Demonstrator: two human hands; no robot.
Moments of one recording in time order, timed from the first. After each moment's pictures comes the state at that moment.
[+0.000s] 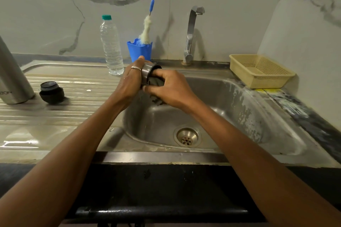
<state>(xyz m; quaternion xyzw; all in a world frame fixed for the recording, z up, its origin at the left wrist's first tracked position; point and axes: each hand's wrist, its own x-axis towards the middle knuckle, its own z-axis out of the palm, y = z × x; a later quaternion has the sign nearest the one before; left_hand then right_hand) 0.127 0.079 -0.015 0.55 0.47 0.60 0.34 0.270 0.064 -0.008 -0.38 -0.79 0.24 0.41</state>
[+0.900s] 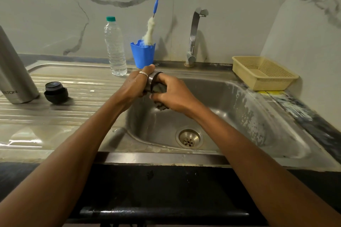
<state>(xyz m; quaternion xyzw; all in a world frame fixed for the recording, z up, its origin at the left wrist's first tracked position) 0.122 0.077 -0.015 0.57 0.55 0.50 0.36 0.271 0.070 -0.020 -0.38 -0.80 0.29 0.36</state>
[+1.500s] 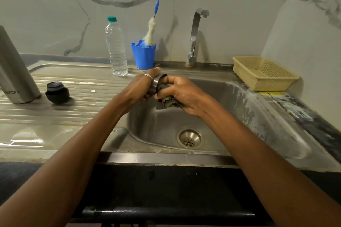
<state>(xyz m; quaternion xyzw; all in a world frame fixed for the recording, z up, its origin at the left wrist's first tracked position) 0.125 0.078 -0.017 0.59 0.55 0.45 0.39 0.281 0.063 -0.005 -0.41 -0.62 0.56 0.36</state>
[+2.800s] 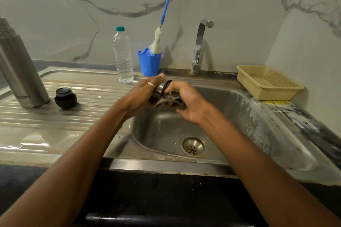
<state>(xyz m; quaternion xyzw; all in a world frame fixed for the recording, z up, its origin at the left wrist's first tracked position) 0.112 0.079 -0.021 0.59 0.45 0.48 0.46 0.269 0.068 -0.001 -0.39 -0.49 0.66 0.42</state>
